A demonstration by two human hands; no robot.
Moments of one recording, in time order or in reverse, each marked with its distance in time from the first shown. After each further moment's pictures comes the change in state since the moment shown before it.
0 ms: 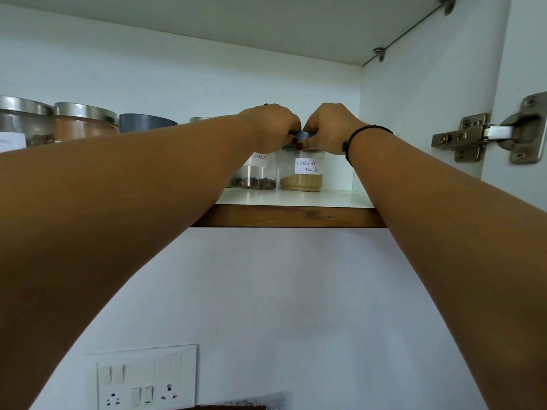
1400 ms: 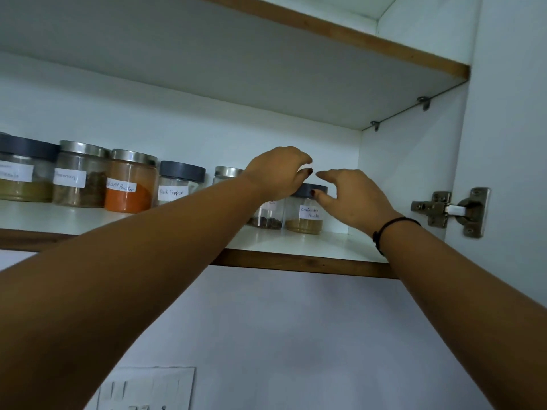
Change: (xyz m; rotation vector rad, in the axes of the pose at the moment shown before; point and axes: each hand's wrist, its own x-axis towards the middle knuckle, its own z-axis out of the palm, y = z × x) left_hand -0.040 0.017 -0.030 -0.165 0.253 -0.066; right_hand -0.078 -0.011 -0.030 0.064 0.166 -0.073
